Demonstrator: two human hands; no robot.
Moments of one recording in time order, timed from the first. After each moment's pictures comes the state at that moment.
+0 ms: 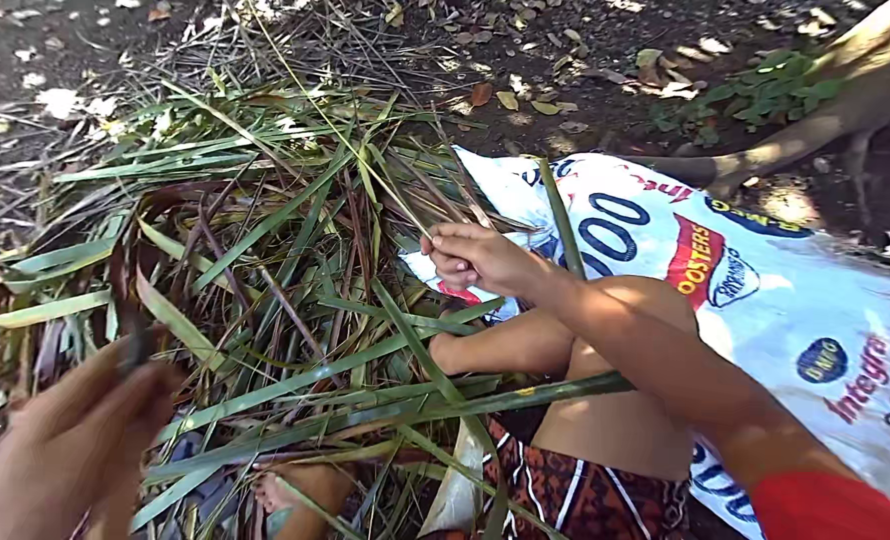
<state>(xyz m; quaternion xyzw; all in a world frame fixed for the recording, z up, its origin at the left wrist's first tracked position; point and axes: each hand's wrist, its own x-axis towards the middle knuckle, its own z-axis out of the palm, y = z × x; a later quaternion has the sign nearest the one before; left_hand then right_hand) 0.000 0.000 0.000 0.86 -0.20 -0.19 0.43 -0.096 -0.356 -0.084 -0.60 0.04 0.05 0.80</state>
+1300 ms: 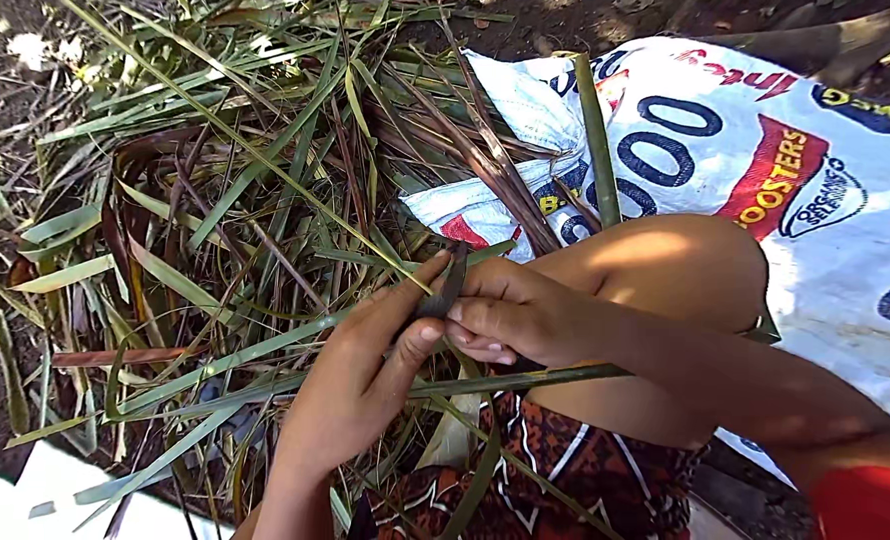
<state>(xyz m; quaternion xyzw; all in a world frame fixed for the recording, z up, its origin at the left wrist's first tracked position) -0.073 -0.138 -0.065 0.72 -0.50 -0.21 0.44 -0.164 -0.323 -0.079 -0.55 -0.12 0.07 0.82</state>
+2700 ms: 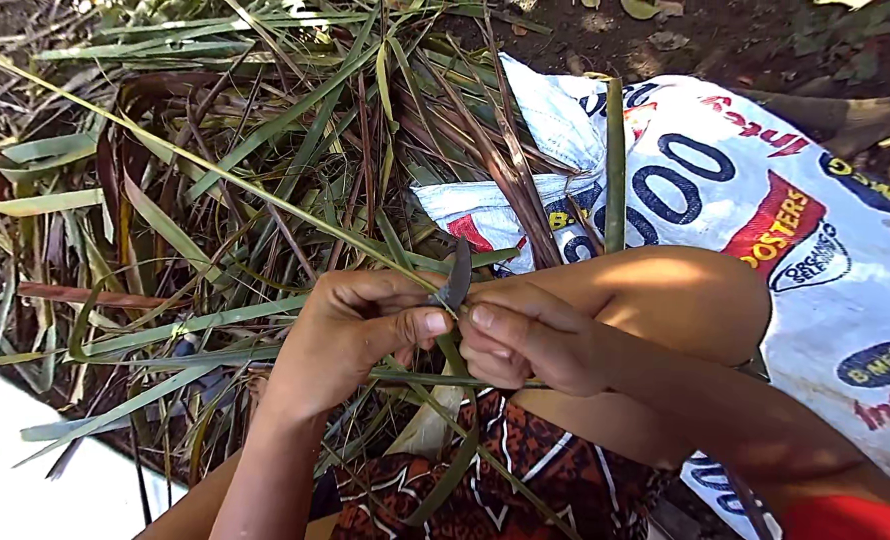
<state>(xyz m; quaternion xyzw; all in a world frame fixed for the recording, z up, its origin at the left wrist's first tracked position) -0.071 -0.130 -0.070 0.55 -0.29 -0.37 0.69 -0.175 -0.317 -0.089 -0.51 -0.18 0.11 0.83</state>
